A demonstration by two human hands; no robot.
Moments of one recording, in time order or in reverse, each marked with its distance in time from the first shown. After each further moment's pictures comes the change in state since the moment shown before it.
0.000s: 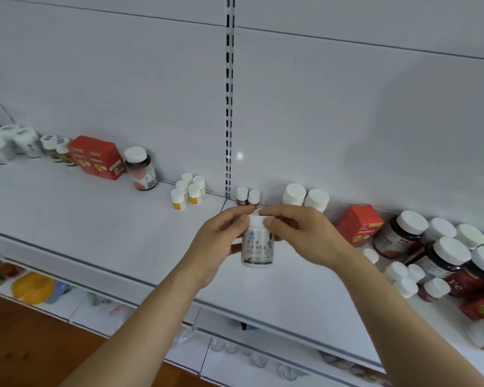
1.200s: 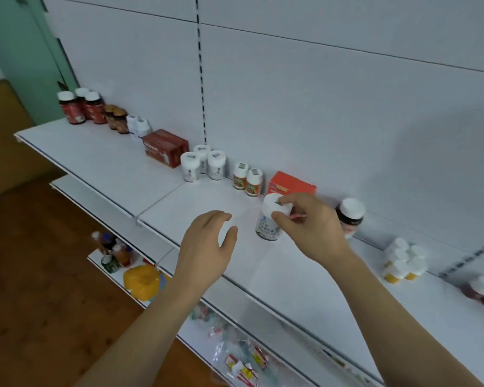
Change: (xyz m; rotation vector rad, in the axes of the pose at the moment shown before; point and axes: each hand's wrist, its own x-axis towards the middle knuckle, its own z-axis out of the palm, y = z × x) left_hand -0.018 0.054 -0.474 1.050 0.601 0.286; right_hand 0.253 -0.200 0.367 -0.142 0.182 -0.272
